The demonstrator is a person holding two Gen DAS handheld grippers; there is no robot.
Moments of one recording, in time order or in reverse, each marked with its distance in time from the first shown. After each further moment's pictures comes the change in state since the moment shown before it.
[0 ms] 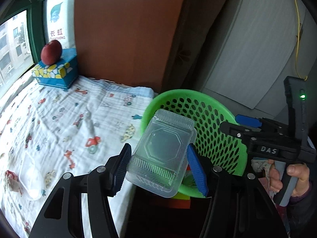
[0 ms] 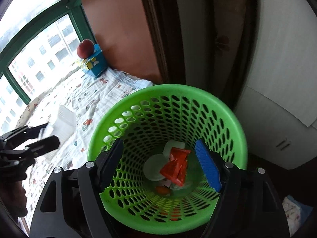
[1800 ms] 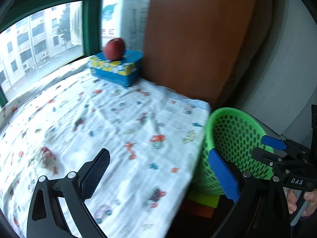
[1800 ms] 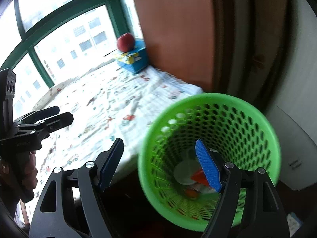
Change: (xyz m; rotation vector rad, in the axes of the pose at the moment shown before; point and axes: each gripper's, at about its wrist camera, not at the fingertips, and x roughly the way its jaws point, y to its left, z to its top) left arm -0.064 0.093 -0.029 -0.193 -0.106 0.243; right arm 0.001 0.108 -0.002 -0.175 -0.013 0.144
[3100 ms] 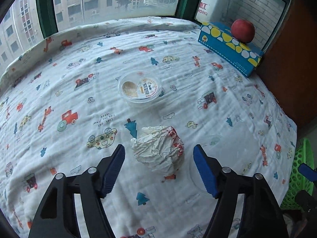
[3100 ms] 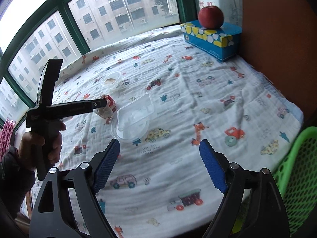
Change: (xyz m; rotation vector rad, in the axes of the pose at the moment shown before) left arm 0.063 0.256 -0.038 -0.339 0.163 0.225; right arm 0.132 0.179 0.026 -0.185 0.151 0.205
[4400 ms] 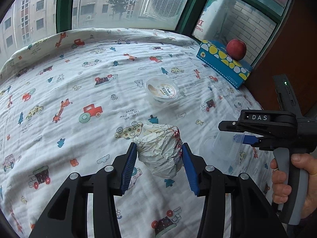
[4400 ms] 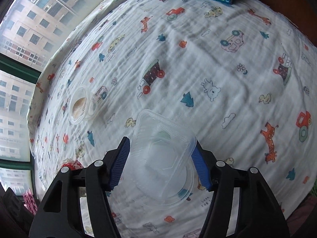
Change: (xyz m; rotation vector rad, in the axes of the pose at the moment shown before) left arm -0.041 0.059 -0.028 -0.040 -0.099 -0.120; right arm 0.139 0.015 0.072 0.451 0.267 -0.091
